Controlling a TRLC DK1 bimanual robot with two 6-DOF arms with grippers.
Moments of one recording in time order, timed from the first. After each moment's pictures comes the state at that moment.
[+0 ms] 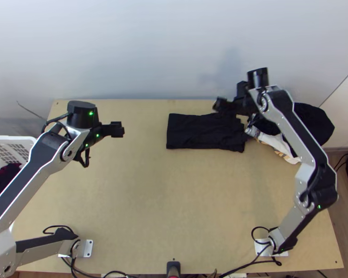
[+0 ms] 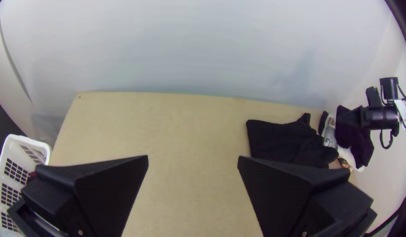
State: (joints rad) left arm -0.38 1.31 1.35 -0.70 -0.20 -0.35; right arm 0.28 1.83 1.78 -0.80 -0.24 0.25
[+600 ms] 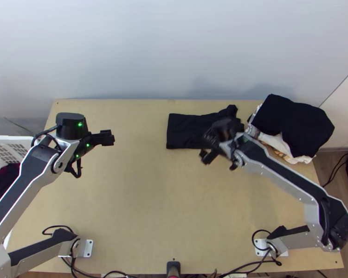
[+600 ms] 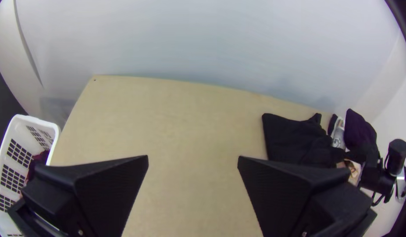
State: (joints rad) left arm -0.32 1.20 1.20 -0.69 -0.20 -0.38; right arm 0.63 1.54 1.13 -0.41 0.20 -0.37
